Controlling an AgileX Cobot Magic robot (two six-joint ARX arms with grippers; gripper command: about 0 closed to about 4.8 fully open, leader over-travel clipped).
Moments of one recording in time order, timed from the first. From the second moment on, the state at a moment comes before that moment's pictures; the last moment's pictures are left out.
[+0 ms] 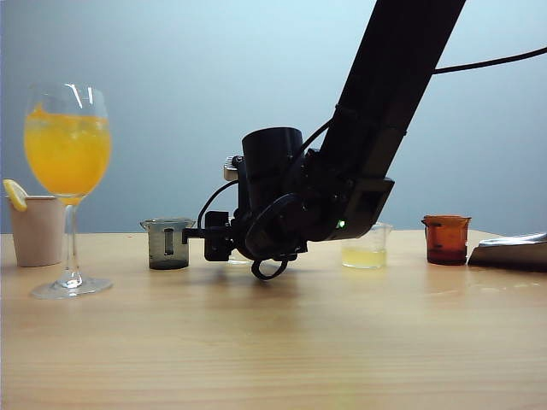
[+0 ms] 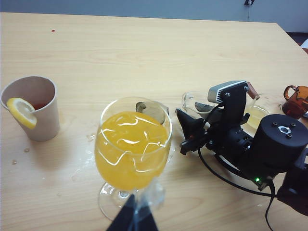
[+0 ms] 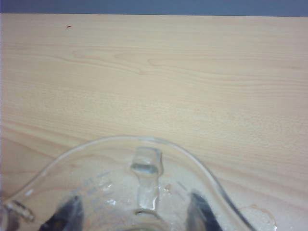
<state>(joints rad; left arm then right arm) -0.25 0.63 0.84 -0.58 0.07 -0.13 0.70 2.36 1.35 0.84 0.34 0.13</state>
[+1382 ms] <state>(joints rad) -0.25 0.63 0.84 -0.58 0.07 -0.13 0.71 2.30 1.35 0.67 0.31 0.17</state>
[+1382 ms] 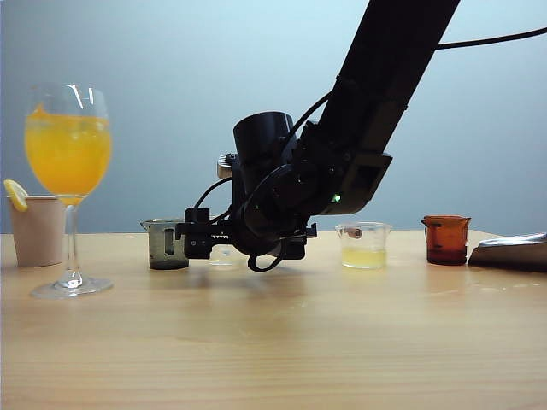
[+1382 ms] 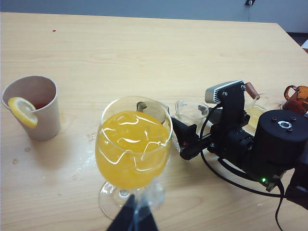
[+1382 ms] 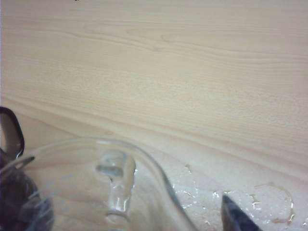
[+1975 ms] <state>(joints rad) -0.25 0.63 0.84 -0.59 0.07 -0.13 0.70 2.30 1.35 0.67 0.29 0.18</state>
